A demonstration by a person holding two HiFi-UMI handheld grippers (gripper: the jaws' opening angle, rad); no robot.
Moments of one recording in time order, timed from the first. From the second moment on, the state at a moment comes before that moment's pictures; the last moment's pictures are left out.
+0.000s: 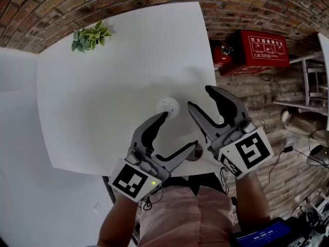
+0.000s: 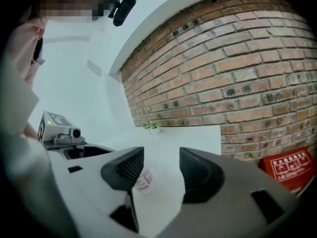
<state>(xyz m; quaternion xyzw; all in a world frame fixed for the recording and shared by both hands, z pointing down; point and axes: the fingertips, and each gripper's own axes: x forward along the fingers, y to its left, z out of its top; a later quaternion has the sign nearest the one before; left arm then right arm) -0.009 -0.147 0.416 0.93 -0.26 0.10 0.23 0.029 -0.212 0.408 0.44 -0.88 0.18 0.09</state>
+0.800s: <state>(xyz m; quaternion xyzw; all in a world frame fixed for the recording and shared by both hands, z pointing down) -0.019 -0.143 0.417 0.94 -0.23 0.10 0.24 -0.008 -0.213 0.433 0.35 -0.91 0.17 0.15</state>
